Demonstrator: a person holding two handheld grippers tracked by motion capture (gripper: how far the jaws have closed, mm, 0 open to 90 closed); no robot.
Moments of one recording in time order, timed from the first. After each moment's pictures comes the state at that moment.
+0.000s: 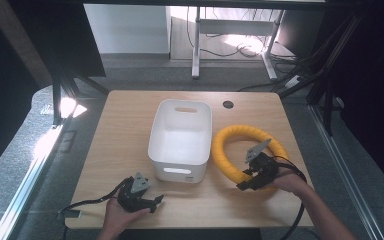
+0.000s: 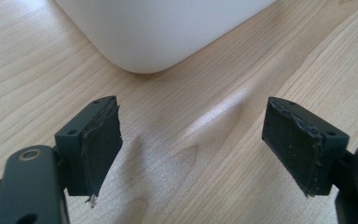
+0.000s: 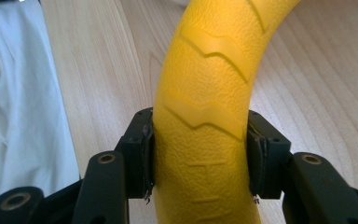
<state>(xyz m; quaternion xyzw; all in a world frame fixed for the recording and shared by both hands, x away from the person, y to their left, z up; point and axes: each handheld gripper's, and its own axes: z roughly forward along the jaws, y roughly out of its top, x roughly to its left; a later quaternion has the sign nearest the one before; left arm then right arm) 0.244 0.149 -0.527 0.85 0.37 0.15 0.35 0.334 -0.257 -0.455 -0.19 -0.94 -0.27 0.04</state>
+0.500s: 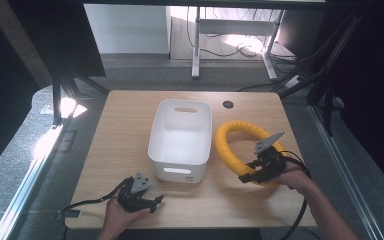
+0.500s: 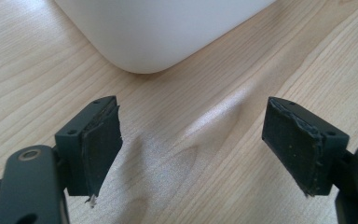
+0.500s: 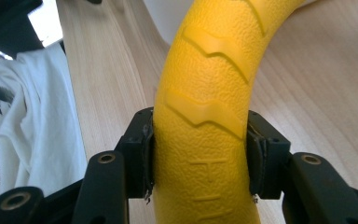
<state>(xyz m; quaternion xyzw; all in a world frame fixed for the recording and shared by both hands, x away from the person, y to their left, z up) 0.244 0.149 -0.527 0.85 0.36 0.15 0.35 0.340 -0.273 -0.438 -0.21 -0.92 -0.34 0.05</state>
